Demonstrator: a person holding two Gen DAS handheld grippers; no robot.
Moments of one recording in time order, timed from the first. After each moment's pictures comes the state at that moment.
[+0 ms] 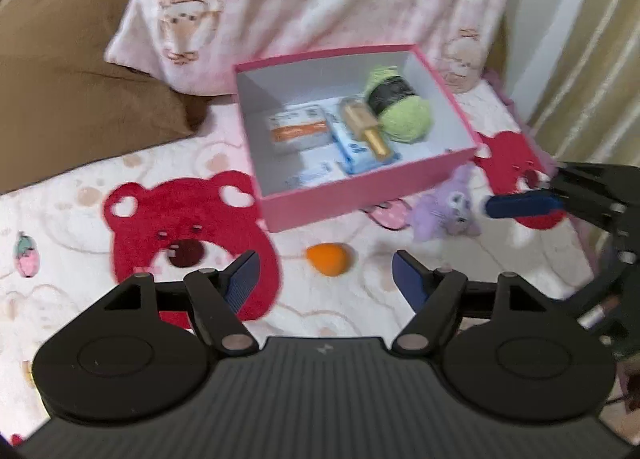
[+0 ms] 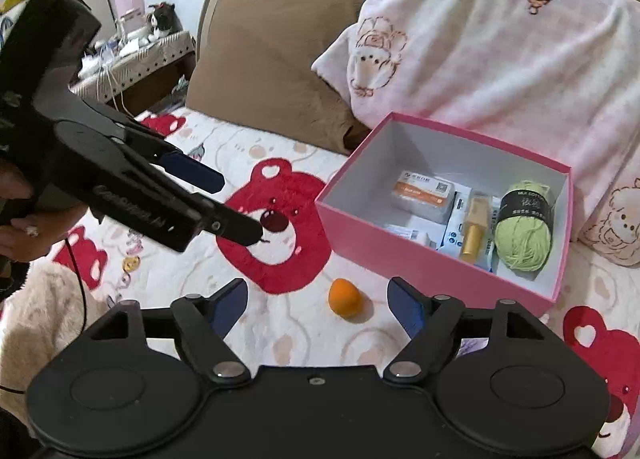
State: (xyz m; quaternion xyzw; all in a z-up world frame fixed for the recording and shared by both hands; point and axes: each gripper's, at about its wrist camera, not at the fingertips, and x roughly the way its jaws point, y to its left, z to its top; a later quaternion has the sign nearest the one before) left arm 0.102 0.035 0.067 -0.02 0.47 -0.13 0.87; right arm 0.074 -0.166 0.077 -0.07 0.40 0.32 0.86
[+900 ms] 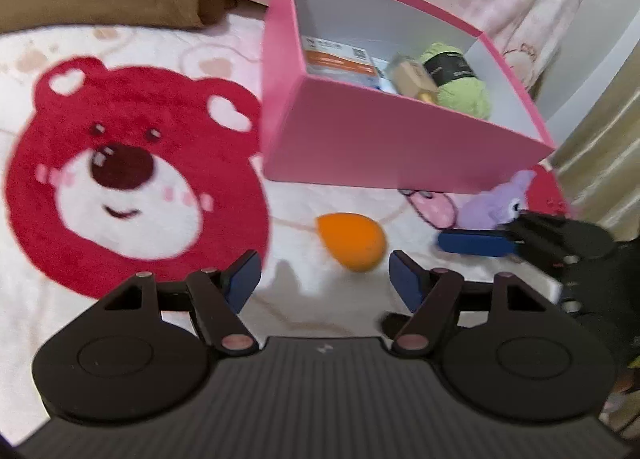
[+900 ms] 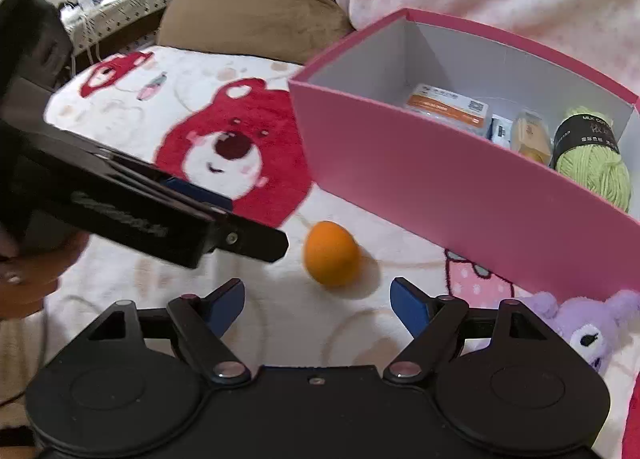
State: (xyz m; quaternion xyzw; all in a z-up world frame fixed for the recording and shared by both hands) left arm 0.120 0.062 -0.102 -0.17 0.44 -0.11 0.87; right arm 0.112 -0.128 -0.068 -0.11 0.41 0.30 0.85
